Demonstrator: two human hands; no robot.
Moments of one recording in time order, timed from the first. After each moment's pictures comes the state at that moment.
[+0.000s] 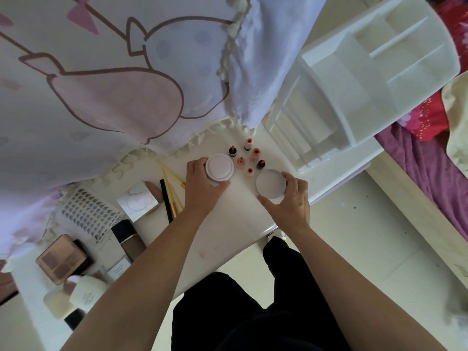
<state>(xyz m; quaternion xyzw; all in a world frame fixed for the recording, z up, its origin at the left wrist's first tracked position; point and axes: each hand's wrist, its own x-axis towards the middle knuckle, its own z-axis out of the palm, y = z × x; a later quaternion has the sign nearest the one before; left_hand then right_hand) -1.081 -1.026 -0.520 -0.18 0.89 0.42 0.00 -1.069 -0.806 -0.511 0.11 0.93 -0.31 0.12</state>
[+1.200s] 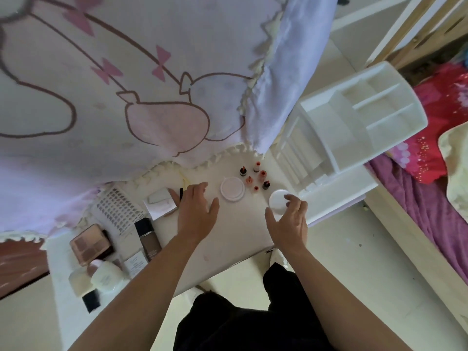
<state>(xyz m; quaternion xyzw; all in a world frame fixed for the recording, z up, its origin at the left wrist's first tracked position) -1.027 -1.038 -0.459 -0.19 0.94 0.30 -0.03 -1.054 -0.817 -0.460 0.10 0.93 -0.34 0.10</state>
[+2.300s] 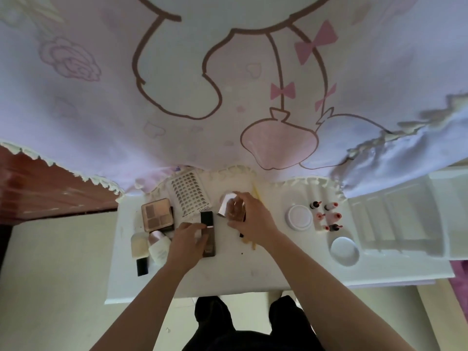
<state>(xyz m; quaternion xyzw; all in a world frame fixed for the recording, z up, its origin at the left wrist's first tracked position) -0.894 -1.157 -0.454 -0.44 0.81 0.37 0.09 -1.067 -1.035 -0.440 -0.32 0.84 -0.30 0.32</state>
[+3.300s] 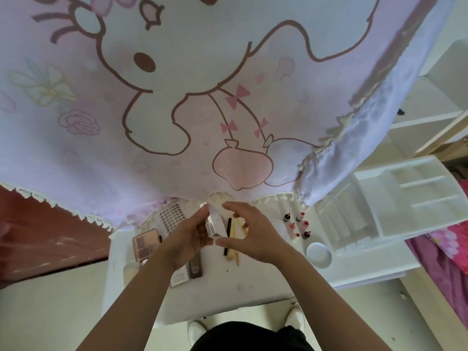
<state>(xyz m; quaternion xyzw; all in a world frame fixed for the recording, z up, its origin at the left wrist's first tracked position) -0.954 -1.130 -0.312 -0.29 0.49 0.82 0.02 -1.058 -0.962 -0.307 -0.36 0.80 -0.40 0.28</state>
